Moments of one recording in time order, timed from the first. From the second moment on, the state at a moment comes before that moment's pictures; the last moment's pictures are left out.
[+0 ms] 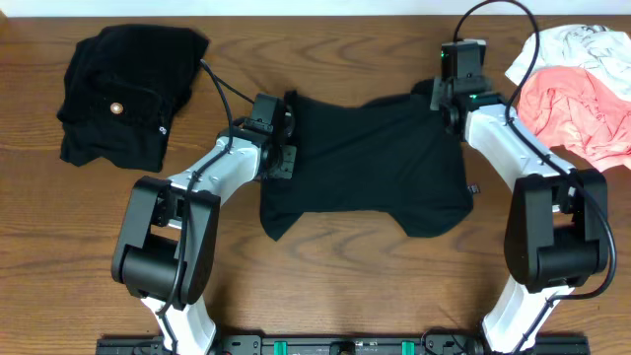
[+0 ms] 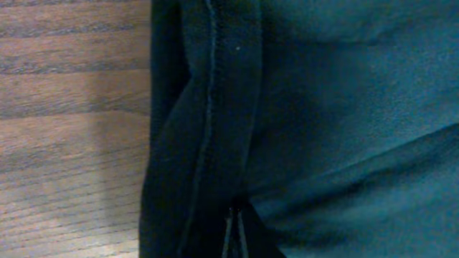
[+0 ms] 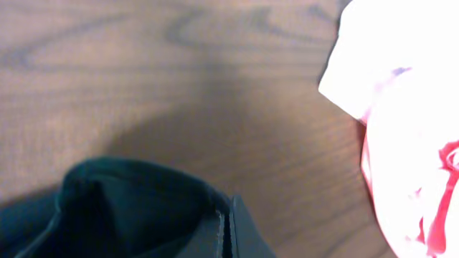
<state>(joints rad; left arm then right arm) -0.31 1.92 1.13 -0.46 0.06 -0.11 0.14 1.96 1.36 -0.23 0.40 0.20</state>
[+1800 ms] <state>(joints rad) -0.31 1.93 1.13 -0.43 0.05 -0.20 0.31 1.70 1.03 -0.98 0.02 0.42</state>
